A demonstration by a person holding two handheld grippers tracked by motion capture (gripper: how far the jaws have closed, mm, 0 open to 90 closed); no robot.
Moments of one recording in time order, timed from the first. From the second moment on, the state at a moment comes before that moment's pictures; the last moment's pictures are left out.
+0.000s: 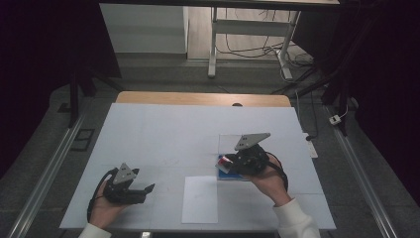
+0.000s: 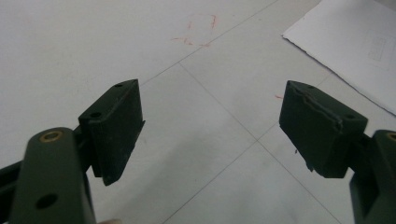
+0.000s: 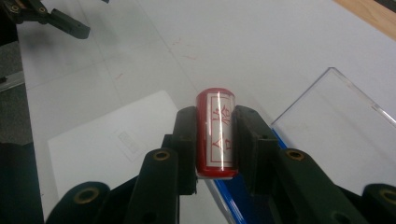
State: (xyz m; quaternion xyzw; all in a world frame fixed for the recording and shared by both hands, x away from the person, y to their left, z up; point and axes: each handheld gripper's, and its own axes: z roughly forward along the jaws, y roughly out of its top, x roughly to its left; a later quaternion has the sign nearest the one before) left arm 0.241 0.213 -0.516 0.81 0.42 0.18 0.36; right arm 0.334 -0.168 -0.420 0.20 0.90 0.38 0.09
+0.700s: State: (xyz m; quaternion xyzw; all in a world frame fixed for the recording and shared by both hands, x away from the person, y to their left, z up) left arm 0.239 0.214 -0.515 0.81 0.42 0.18 0.36; right arm 0.327 -0.149 -0.428 0.17 0.91 0.37 0.08
